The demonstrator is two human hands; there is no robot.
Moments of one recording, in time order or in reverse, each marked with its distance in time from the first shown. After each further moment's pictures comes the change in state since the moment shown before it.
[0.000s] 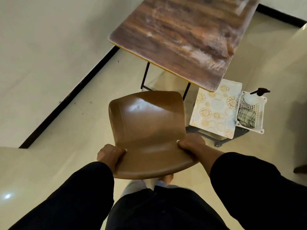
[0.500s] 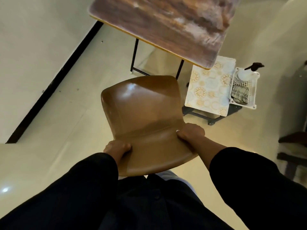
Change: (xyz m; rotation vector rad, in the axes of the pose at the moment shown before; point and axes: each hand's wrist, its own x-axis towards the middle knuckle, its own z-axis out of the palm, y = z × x) left_hand -0.007 -0.009 0.026 0.193 -0.244 0.062; right_hand -0.010 0.008 0.038 -0.029 -0.011 0.114
